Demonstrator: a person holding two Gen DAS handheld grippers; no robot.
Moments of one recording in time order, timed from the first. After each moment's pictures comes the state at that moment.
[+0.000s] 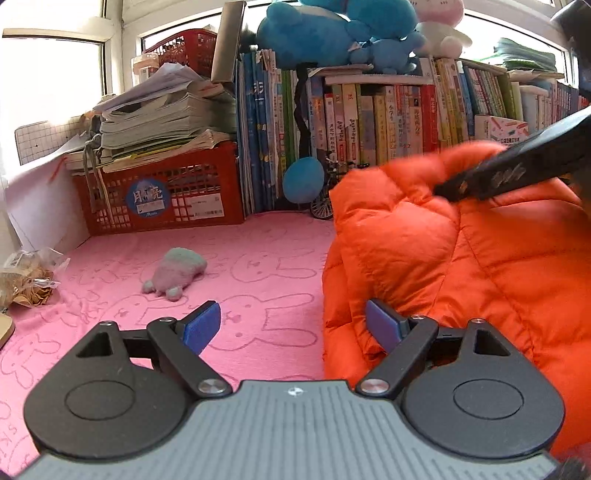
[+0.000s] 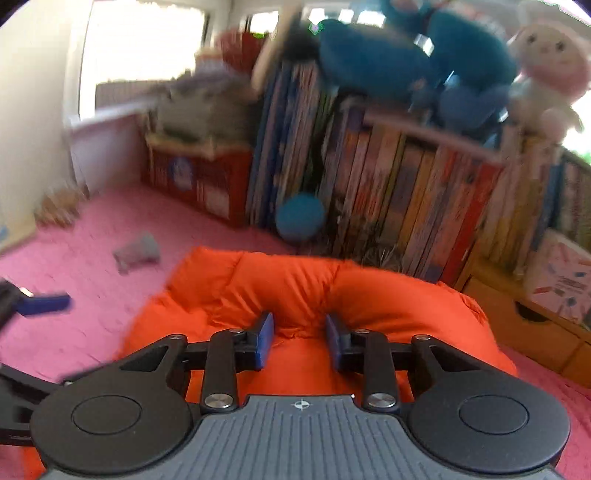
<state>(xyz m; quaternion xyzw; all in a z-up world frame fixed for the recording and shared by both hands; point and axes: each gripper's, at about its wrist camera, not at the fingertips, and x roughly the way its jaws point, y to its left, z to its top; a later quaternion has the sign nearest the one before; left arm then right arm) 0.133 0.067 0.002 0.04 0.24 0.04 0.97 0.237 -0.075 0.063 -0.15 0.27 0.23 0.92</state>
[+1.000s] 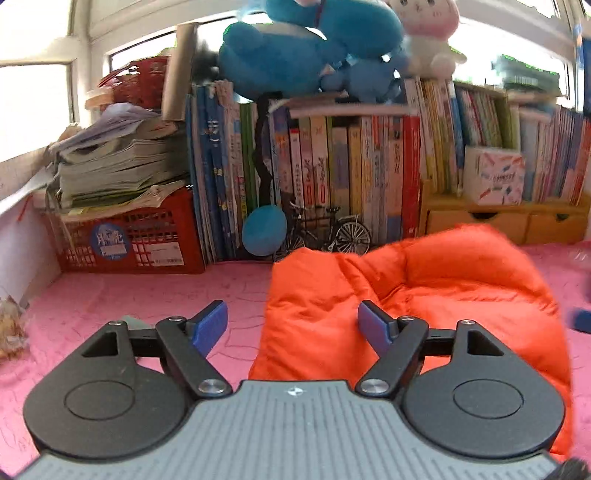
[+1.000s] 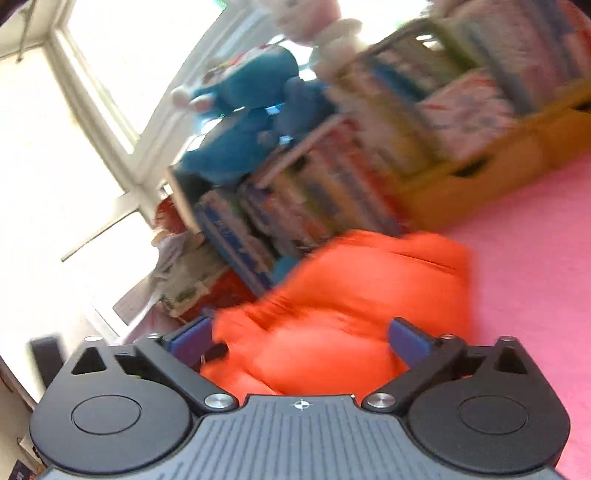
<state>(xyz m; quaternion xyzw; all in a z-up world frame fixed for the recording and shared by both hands) 0.204 0.007 0.060 0.06 0.24 0.03 0.97 0.175 -0.277 0.025 0.30 0.23 0.24 0.90</state>
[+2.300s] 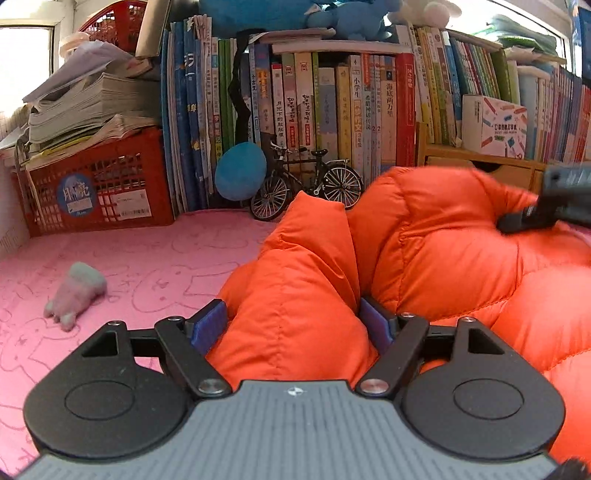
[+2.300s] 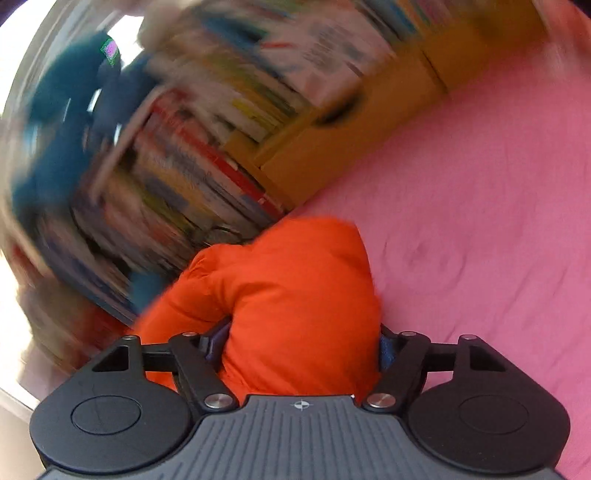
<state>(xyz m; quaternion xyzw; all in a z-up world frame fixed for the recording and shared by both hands) 0.221 0.008 -0.017 0.03 0.25 0.00 0.97 0.271 -0.238 -0.012 0.26 0.32 0.03 0.91</state>
